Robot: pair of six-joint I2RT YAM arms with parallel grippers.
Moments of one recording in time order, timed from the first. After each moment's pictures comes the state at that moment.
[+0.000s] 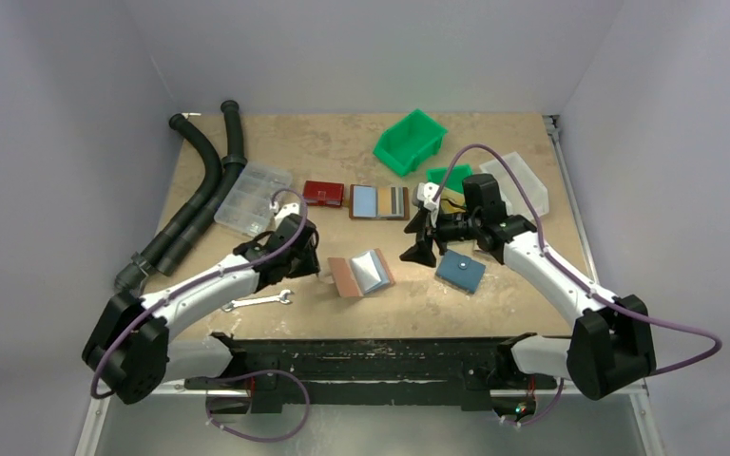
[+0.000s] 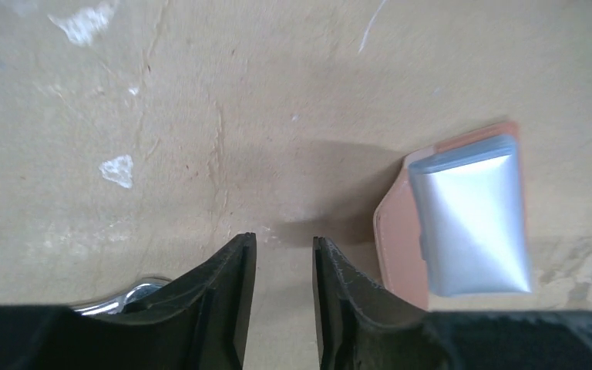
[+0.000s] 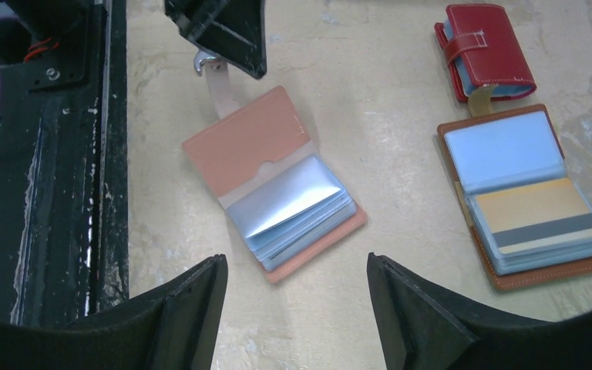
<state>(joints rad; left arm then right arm) -0.64 1.26 0.66 -0.39 -0.23 -0.77 0.37 1.26 0.86 -0.32 -0.90 -0.54</state>
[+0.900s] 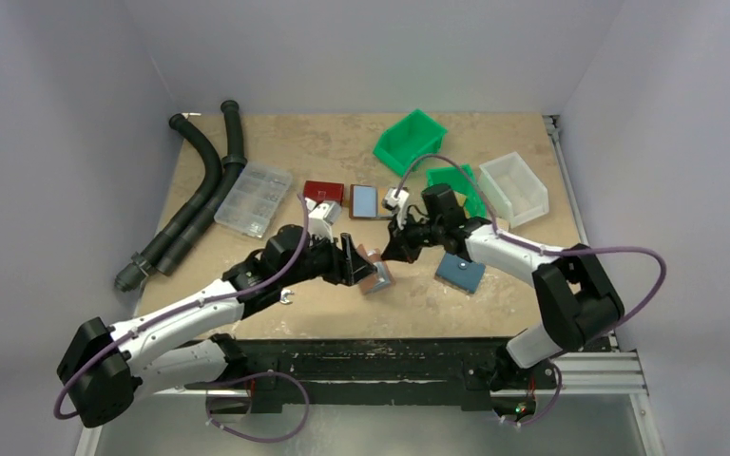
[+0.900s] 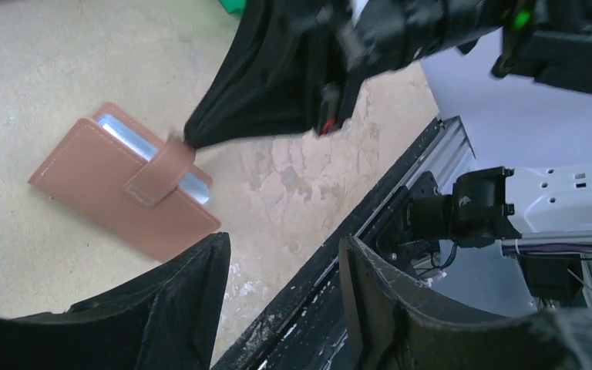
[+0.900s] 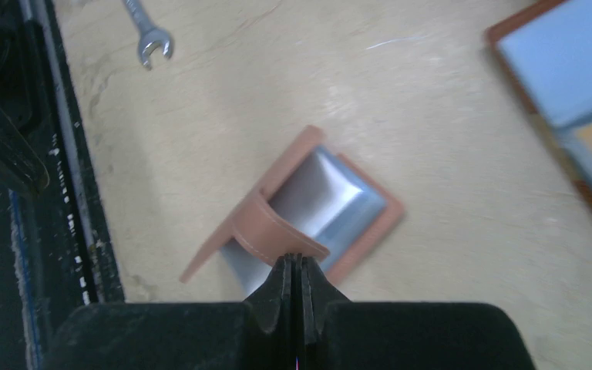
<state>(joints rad) -0.81 1.04 0.62 0.02 0.17 -0.69 0.50 1.51 0.83 -0.08 -0.68 -0.17</state>
